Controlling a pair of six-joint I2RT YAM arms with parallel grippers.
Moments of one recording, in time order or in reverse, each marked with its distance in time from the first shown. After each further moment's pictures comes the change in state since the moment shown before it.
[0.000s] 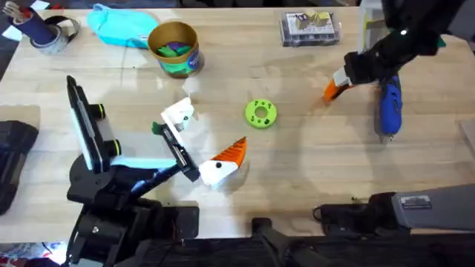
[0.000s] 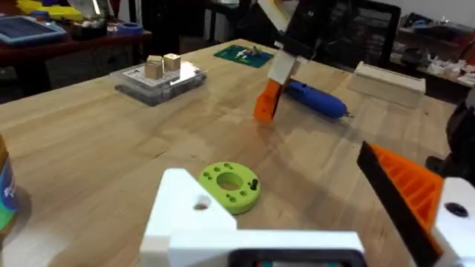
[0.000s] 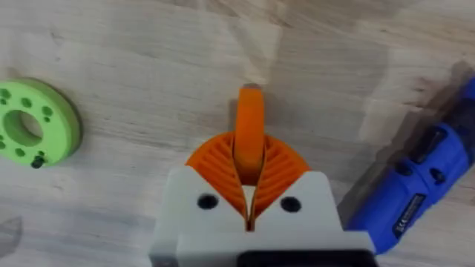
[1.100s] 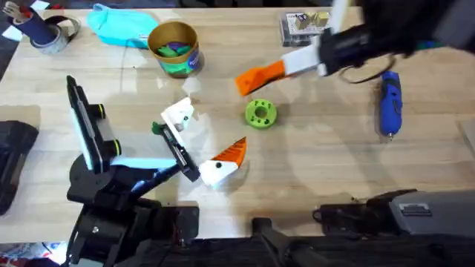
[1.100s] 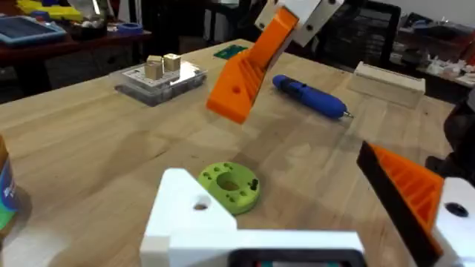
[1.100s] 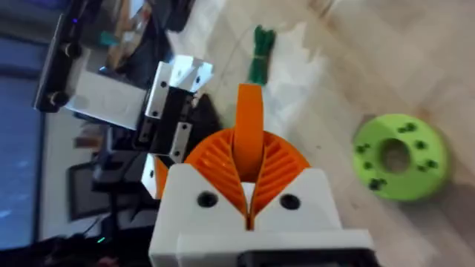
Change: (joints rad) left arm 0.000 0.000 0.000 0.000 0.000 0.000; right arm 0.213 -0.063 0.000 0.070 -1.015 -0.011
